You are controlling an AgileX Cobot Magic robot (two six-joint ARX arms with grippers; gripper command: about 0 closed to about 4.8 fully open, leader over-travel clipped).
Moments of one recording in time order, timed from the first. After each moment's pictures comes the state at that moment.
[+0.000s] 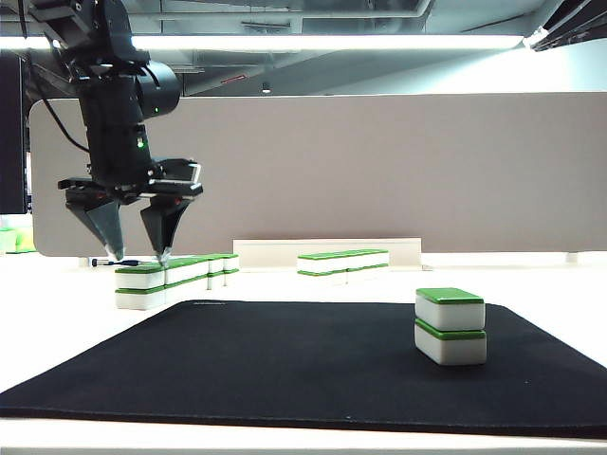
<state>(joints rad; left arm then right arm) -0.26 1.99 1.64 -0.82 -0.07 0.10 0.05 0.90 0.80 -0.37 -0.65 0.21</state>
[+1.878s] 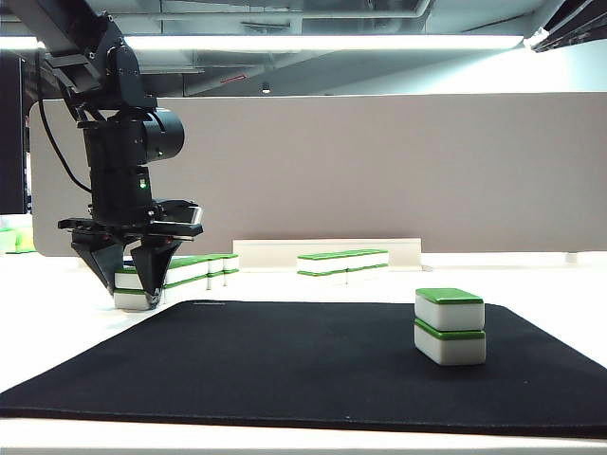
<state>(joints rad) -0.25 2.09 1.64 -0.83 -0.04 0.10 0.05 0.90 0.80 -0.37 -0.65 0.21</state>
